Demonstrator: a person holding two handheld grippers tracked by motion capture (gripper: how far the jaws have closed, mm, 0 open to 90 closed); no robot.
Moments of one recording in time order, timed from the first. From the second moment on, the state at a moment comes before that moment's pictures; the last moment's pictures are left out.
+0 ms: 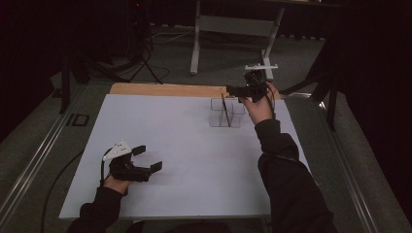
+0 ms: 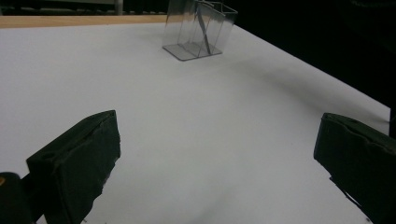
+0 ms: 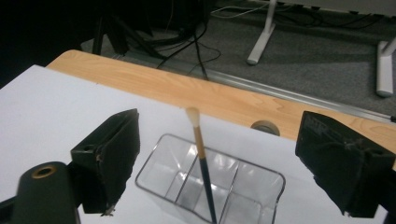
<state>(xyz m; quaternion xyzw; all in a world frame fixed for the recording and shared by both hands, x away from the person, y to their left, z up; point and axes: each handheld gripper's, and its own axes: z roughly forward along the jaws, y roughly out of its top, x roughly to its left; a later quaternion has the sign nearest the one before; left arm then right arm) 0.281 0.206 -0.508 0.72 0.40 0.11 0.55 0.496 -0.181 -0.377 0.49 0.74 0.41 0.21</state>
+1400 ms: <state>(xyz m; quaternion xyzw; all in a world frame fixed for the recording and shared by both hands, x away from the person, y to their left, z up) 0.277 0.203 -0.507 0.73 0.38 0.12 0.56 0.410 -0.217 -0.407 0.42 0.77 0.45 0.16</state>
